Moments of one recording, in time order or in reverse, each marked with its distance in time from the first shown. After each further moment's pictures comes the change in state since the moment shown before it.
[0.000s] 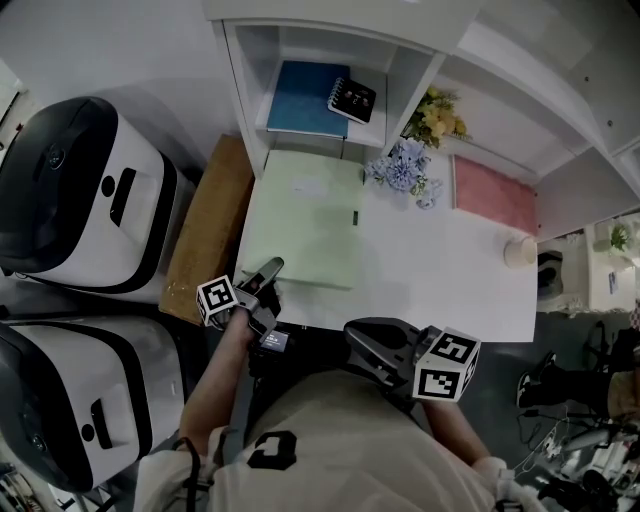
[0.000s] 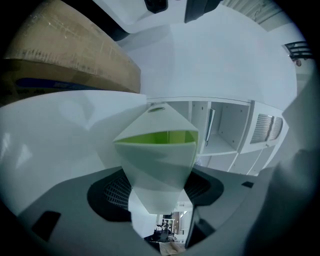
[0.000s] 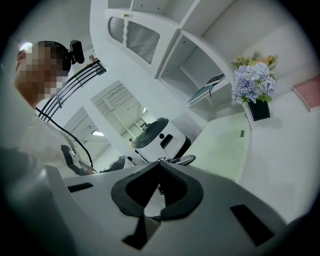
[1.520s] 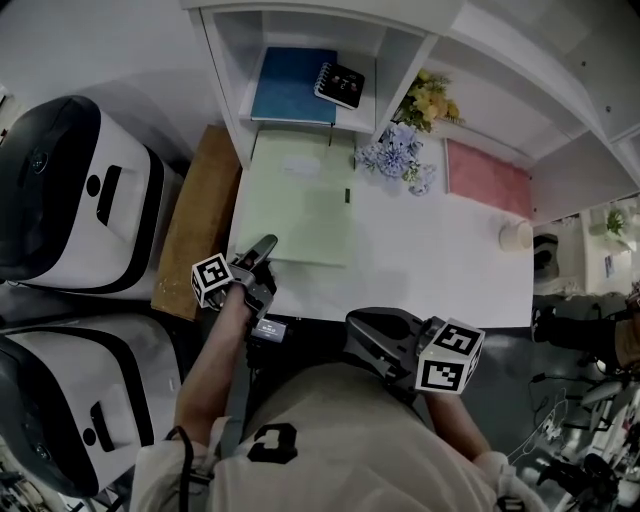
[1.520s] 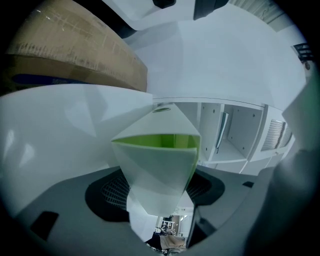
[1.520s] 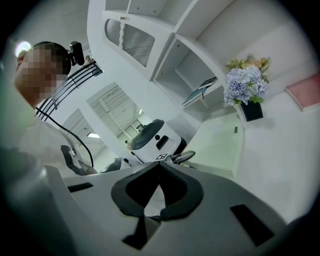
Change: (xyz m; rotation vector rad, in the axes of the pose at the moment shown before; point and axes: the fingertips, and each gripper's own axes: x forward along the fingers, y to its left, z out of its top) left arm 0.023 0.013 0.019 -0.038 -0.005 0.086; right arm -0.009 -0.010 0.003 0.025 -0.017 -0.045
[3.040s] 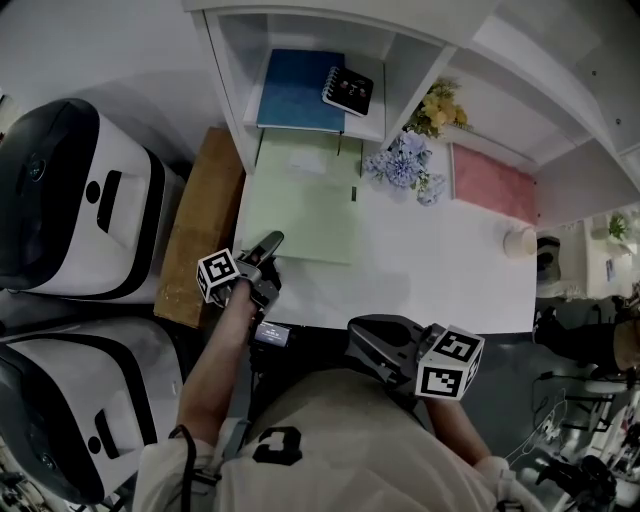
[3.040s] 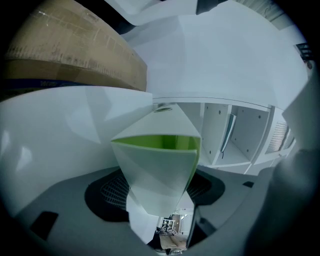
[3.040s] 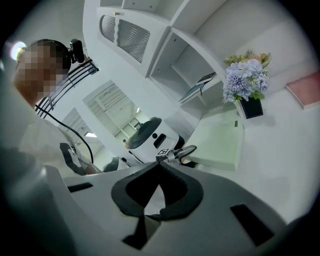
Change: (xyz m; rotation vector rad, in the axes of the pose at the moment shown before) left arm 0.021 -0.001 0.018 0.003 0.018 0.007; right arm 0.015 -0.008 0.000 0.018 0.026 -0.022
